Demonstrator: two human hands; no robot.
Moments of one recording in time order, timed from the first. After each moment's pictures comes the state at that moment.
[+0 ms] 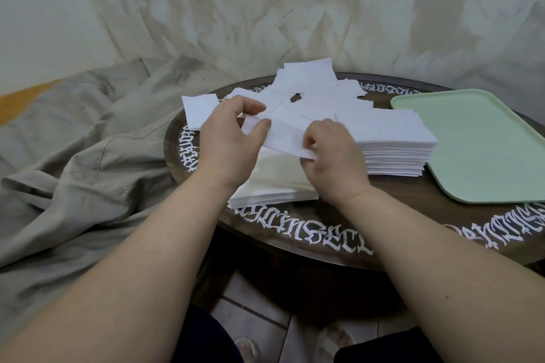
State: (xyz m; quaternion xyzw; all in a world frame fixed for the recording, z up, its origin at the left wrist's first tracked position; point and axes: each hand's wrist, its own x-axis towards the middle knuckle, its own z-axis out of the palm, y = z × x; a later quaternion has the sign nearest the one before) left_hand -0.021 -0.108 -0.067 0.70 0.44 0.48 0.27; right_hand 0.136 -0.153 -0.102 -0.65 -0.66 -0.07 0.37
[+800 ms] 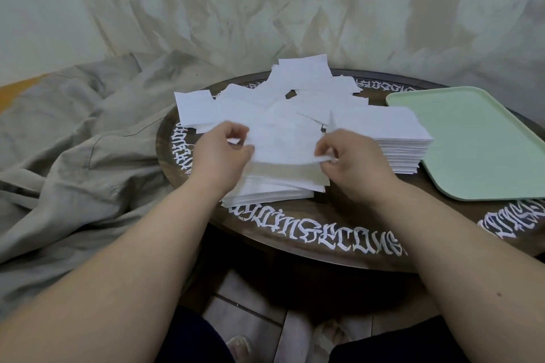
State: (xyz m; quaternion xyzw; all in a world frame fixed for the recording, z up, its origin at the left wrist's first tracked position) left_hand -0.030 -0.094 -0.097 0.69 0.55 0.37 0.29; right_hand 0.173 -0.171 -0.100 -0.68 -0.68 0.03 0.28
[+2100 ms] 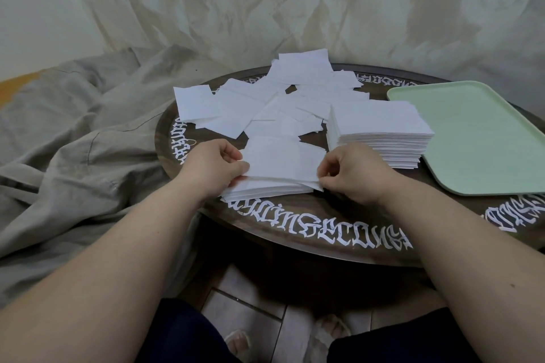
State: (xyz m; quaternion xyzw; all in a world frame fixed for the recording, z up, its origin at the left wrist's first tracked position) left_hand -0.052 -0.094 -0.109 0.68 0.57 0.26 0.38; right_hand 0.175 -0.180 -0.099 -0.71 -0.66 0.19 0.18
